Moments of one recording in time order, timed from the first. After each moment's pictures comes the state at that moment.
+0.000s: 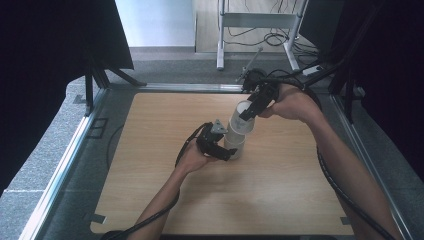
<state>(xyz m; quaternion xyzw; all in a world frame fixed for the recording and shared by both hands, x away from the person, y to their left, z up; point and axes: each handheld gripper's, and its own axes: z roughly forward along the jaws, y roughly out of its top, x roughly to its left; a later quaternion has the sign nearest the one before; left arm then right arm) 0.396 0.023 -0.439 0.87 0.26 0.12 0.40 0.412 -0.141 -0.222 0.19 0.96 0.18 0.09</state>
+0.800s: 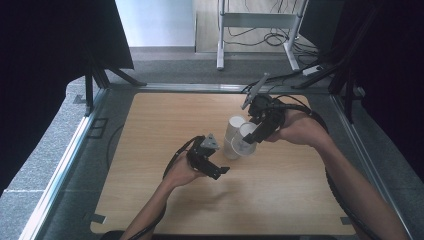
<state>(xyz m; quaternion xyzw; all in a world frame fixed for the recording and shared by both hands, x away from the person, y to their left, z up) 0.350 0.046 -0.442 0.89 0.22 0.08 0.39 0.368 -0.156 -0.254 0.16 0.97 0.19 0.06</state>
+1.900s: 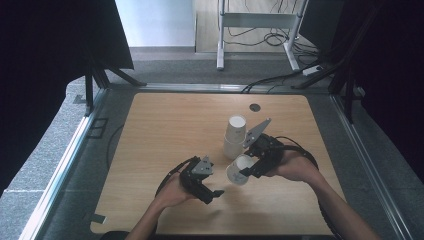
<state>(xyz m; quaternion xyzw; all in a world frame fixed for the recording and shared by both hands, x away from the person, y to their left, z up) 0.297 0.063 -0.464 0.90 0.16 0.07 0.41 0.330 -0.170 -0.349 0.13 0.96 0.25 0.03</state>
